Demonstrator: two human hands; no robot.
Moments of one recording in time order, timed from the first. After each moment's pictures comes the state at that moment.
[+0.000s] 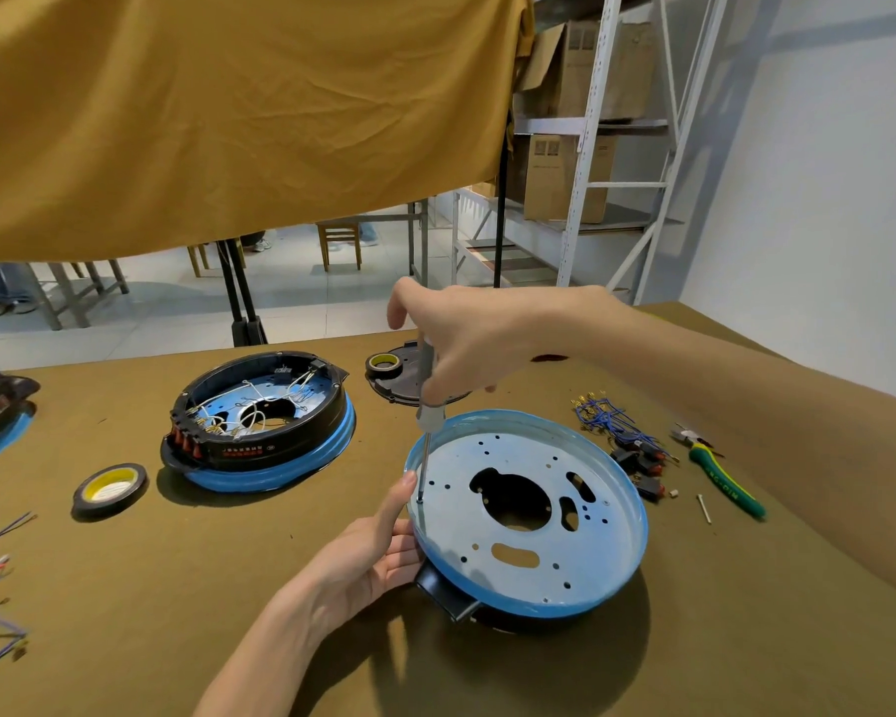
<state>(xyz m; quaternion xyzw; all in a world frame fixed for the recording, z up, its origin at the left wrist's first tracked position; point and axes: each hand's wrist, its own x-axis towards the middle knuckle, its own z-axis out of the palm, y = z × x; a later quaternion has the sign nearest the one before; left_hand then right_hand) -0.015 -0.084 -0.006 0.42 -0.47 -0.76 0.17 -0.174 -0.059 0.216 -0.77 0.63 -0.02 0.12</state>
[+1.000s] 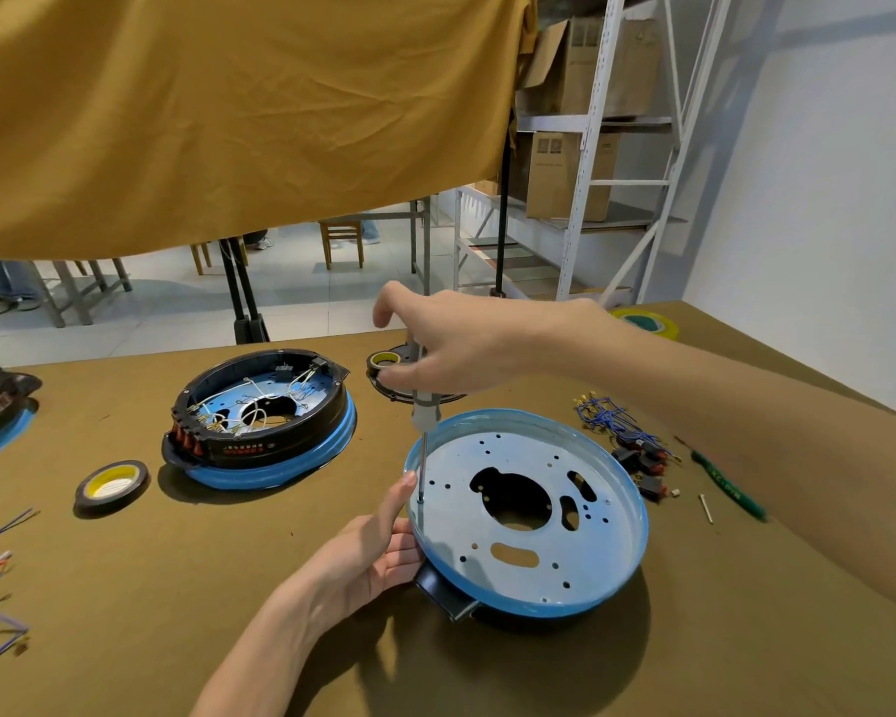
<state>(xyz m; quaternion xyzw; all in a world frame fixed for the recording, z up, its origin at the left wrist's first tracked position) -0.018 -0.088 -0.010 0.44 -0.47 -0.75 0.17 -0.169 -0.063 0.204 -0.79 0.60 -0.05 0.05</state>
